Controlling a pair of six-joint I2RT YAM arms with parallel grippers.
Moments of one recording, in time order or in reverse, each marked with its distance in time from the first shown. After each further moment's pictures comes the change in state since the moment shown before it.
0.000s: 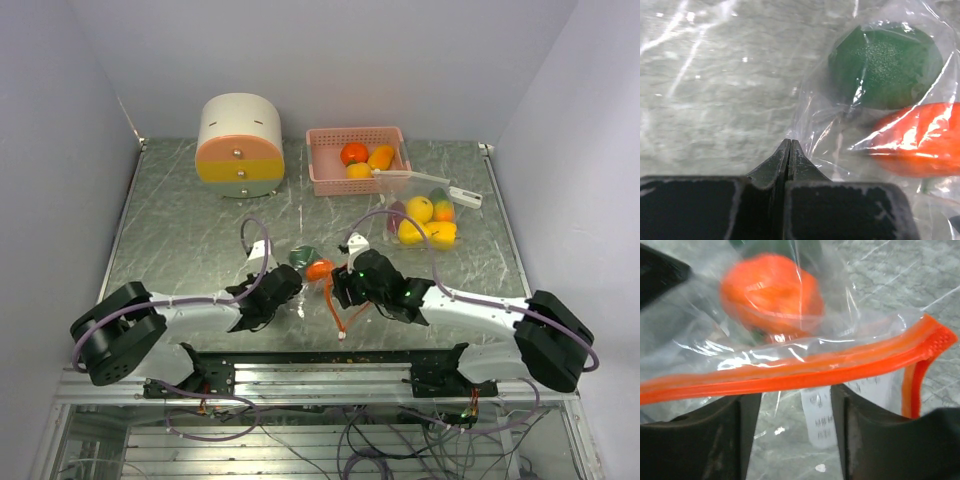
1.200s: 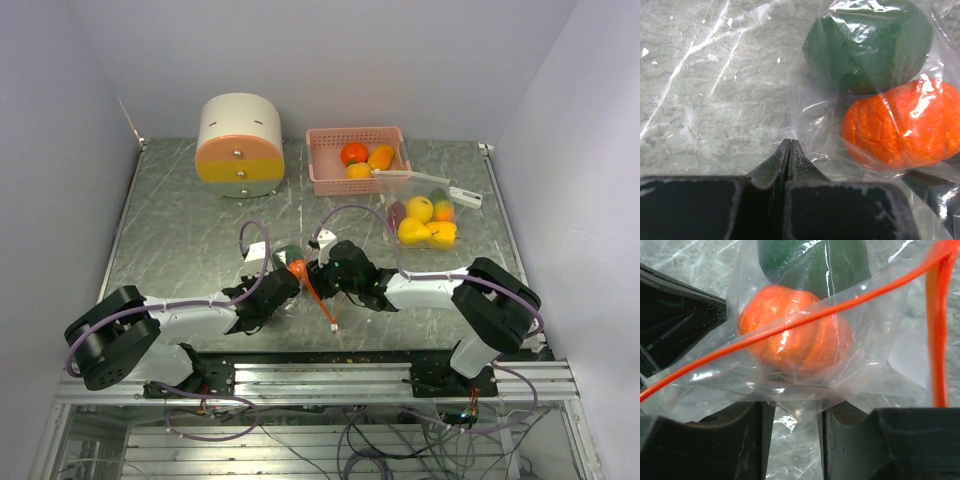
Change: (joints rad) left arm 0.005 -0.051 -0.023 -0.106 -0.074 0.043; right arm 0.000 0.358 0.127 0.309 -0.206 -0.047
